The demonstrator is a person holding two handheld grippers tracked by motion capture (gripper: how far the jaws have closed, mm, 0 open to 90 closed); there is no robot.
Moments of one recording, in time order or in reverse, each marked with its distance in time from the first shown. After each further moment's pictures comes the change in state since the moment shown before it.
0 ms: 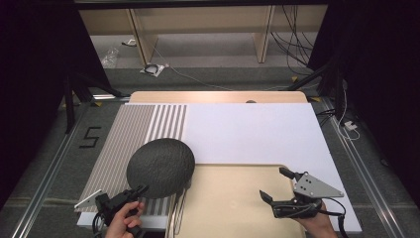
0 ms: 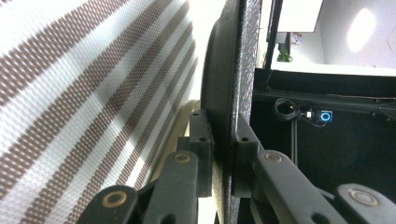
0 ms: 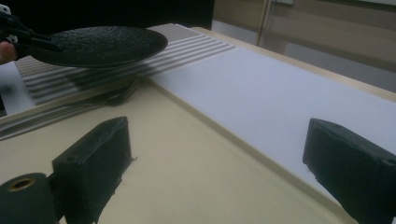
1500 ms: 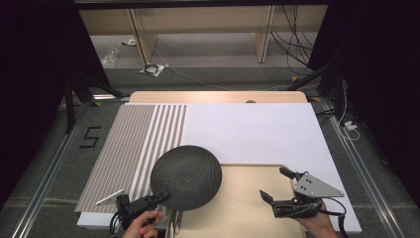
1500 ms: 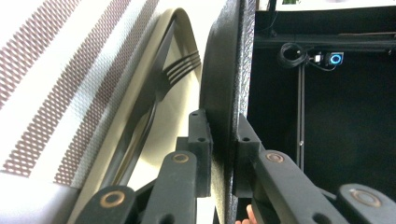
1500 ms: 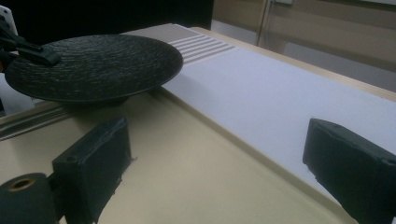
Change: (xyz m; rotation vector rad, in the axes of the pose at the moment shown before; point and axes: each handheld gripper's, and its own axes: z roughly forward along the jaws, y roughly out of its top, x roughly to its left) left arm -0.010 -0.045 0.018 0.198 0.007 0.084; right arm -0.001 0.000 -0.001 0.003 -0.001 0.001
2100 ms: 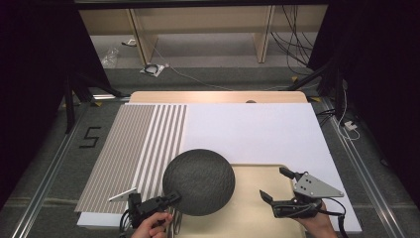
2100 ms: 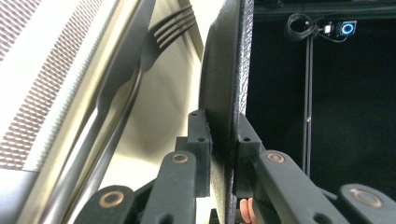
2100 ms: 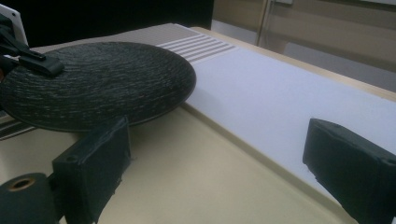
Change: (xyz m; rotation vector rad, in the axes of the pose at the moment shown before) left arm -0.006 -0.014 0.020 0.093 0.013 0.035; right arm 0.000 0.000 0.000 -0.002 0.000 0.000
